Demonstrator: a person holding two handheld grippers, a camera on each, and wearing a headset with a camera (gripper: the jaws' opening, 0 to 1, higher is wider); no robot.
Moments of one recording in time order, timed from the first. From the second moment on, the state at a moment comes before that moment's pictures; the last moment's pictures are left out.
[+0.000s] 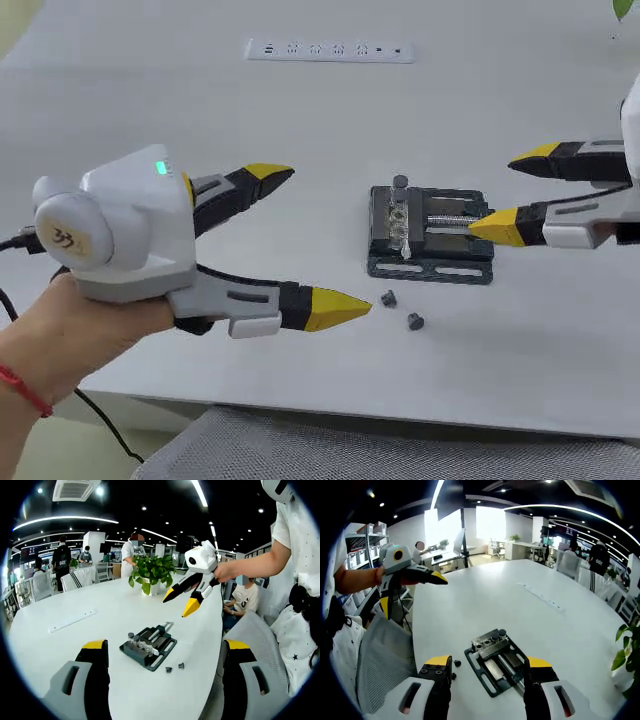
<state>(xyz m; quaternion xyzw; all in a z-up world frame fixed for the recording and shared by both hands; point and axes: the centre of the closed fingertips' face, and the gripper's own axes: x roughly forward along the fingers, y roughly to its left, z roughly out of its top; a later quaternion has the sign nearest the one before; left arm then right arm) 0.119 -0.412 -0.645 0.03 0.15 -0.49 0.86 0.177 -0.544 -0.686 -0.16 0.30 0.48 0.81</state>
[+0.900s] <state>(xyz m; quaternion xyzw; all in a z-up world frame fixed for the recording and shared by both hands) 0.107 -0.413 -0.649 0.02 0.16 -0.49 0.86 0.120 -0.528 -0.746 -0.04 0.30 0.34 0.89</state>
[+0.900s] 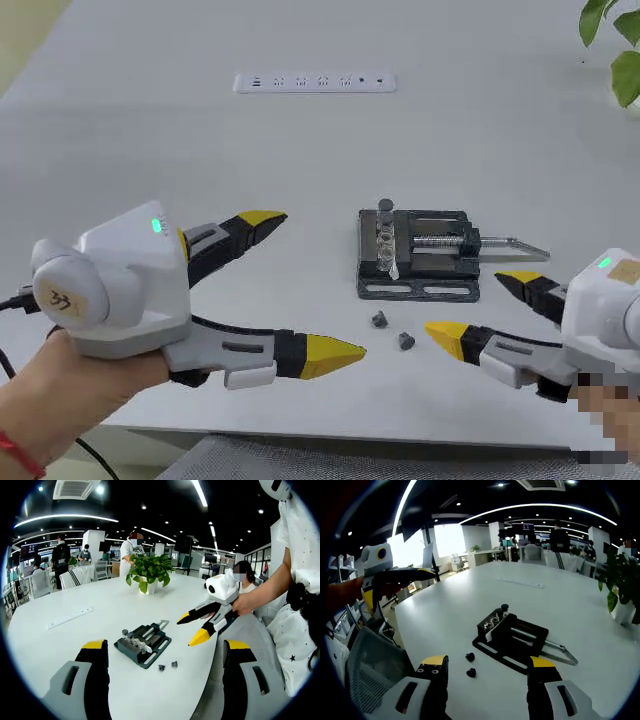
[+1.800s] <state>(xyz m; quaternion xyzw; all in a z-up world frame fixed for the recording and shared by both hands) 0.103 -0.416 -0.653 0.02 0.16 -0.49 0.85 0.106 -0.496 -0.820 -0.10 0.37 0.33 0.86</state>
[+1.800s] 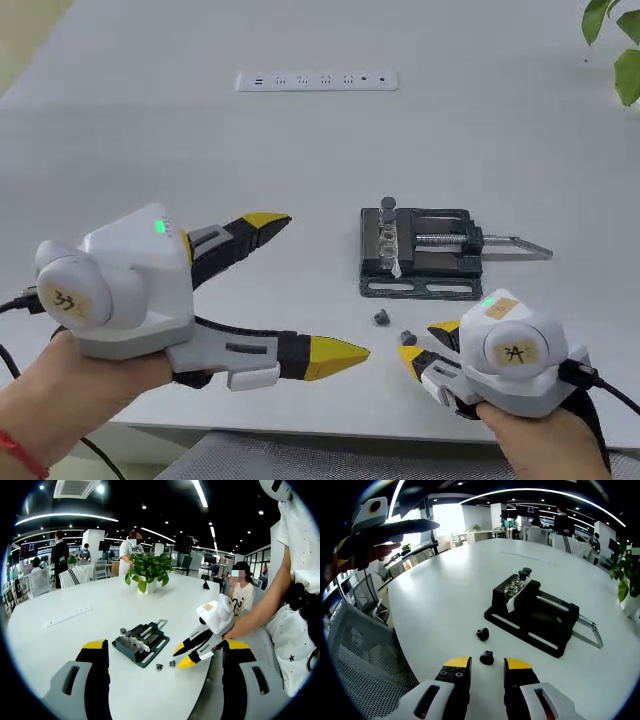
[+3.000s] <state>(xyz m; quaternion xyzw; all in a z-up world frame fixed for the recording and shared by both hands) 0.099 -0.412 -0.689 0.05 0.20 -0.51 0.83 0.107 -0.503 -0.792 -0.14 0.32 0.44 0.83</state>
